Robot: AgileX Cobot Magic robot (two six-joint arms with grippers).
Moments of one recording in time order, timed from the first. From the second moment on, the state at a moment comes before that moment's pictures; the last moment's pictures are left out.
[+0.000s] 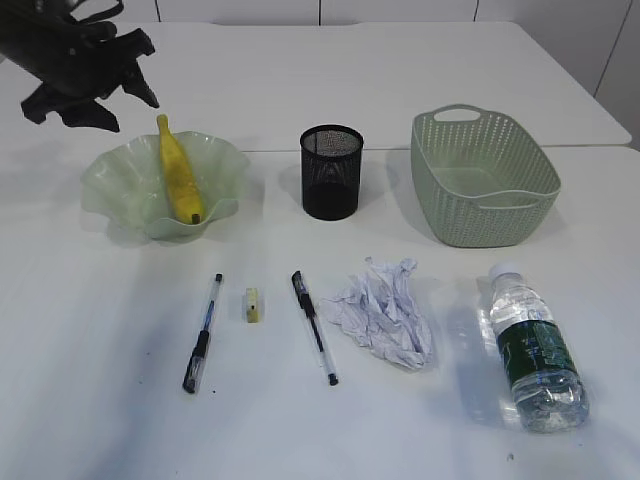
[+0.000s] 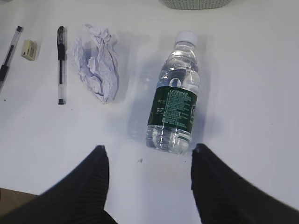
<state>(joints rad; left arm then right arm) -0.11 2.04 -1.71 -0.31 0.63 -0.38 0.06 0.87 -0.80 0.25 0.95 -0.11</state>
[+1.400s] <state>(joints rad) -0.11 1.31 -1.11 -0.17 1.08 0.04 0.06 0.87 -0.81 0.25 1.10 -0.11</state>
